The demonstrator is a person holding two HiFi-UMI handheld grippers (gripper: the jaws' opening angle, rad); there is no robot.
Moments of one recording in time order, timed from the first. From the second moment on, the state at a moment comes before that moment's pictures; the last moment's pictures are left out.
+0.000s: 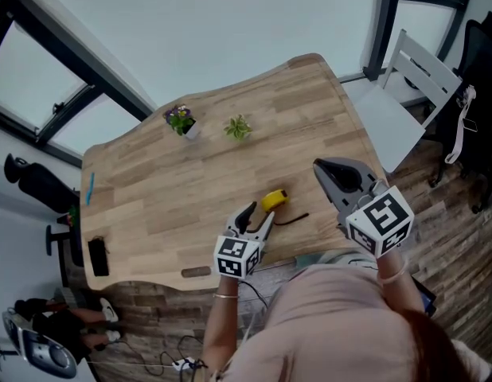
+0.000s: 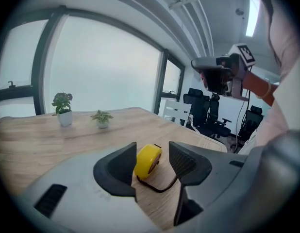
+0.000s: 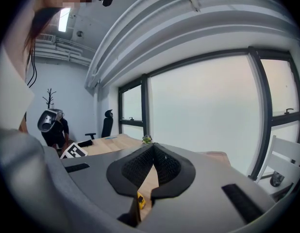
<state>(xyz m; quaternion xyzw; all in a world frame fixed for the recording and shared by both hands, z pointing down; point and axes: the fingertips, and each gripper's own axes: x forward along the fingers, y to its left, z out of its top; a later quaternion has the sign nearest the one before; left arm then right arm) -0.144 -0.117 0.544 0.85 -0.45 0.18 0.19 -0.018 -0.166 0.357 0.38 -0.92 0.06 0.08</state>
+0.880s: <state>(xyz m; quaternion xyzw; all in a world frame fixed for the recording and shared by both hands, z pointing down) -0.126 -0.144 0.618 0.87 -0.40 0.22 0.21 -0.001 -0.206 0.380 0.37 -0.92 0.07 0.11</state>
